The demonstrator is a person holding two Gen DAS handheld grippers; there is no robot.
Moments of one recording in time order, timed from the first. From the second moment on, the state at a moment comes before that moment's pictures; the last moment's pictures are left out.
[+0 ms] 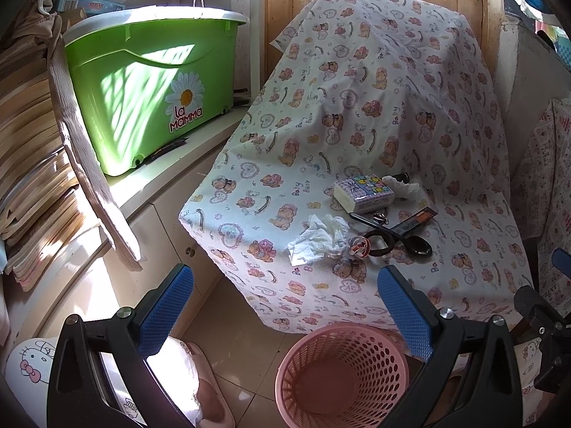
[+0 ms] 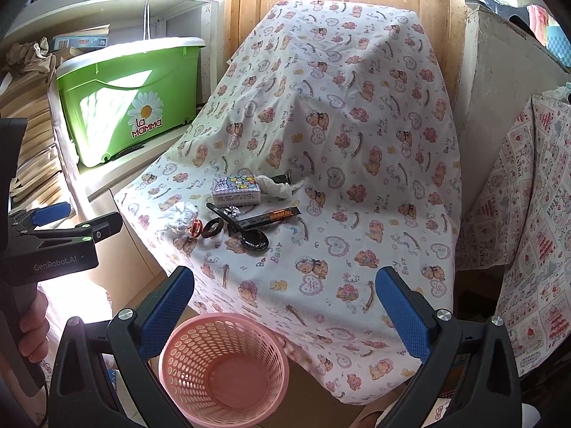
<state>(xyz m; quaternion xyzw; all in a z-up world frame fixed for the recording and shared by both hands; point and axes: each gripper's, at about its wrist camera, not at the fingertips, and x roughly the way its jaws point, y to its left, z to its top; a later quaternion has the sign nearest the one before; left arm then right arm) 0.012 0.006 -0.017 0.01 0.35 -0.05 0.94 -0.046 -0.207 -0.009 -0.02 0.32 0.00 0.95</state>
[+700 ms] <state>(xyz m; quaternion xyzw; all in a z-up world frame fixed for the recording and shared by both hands) 0.016 0.000 -0.029 0.03 0.38 -0.04 0.92 -0.040 -0.205 -0.018 -0.01 0.33 0.00 0.94</state>
